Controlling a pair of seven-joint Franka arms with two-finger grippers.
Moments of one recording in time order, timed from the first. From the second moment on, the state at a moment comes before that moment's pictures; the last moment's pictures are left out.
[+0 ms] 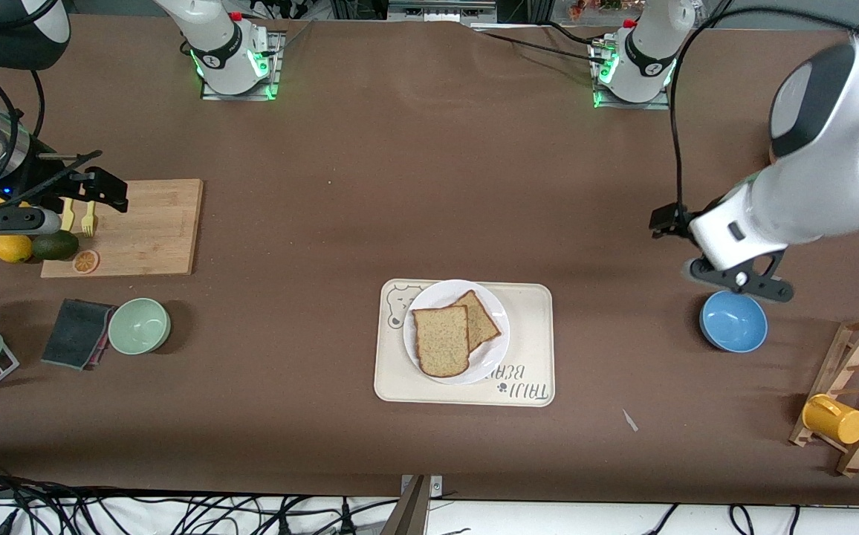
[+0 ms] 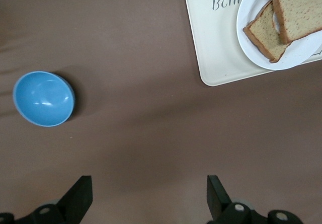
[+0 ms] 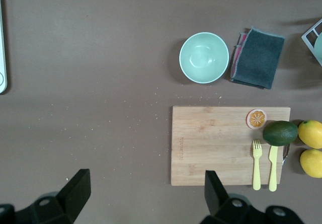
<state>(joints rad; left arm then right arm) -0.01 0.33 -0.23 -1.28 0.04 1.44 0.02 -0.03 0.09 0.12 -1.61 -0.05 1.64 0.04</state>
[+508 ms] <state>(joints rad) -0.01 0.07 -0.17 -1.55 0.04 1.61 -0.07 -0.03 0.09 0.11 -1.61 -0.05 1.64 0.04</state>
